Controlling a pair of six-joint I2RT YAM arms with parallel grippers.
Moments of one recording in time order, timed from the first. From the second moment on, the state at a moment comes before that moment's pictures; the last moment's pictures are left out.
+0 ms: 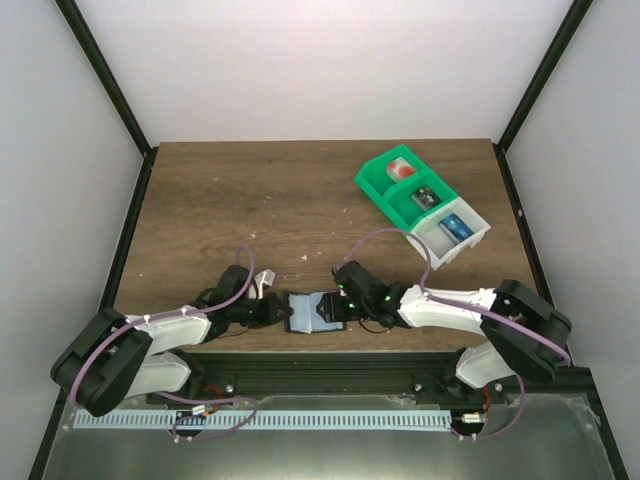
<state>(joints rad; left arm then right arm) -0.59 1.25 0.24 0.22 0.56 -0.87 0.96 1.42 0.63 -0.10 -0.10 0.80</state>
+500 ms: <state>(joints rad) -0.59 1.25 0.24 0.22 0.56 -0.87 0.96 1.47 0.63 -0.03 -0.15 0.80</state>
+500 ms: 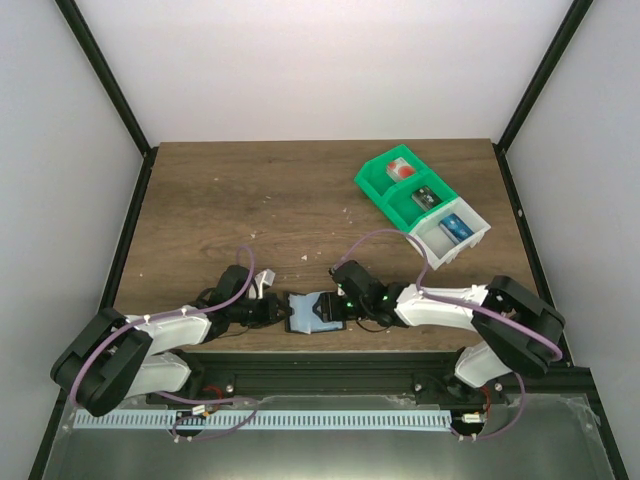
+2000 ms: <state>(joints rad) -0.59 1.26 0.24 0.24 0.56 -0.88 0.96 1.46 0.64 -0.08 -0.13 0.79</state>
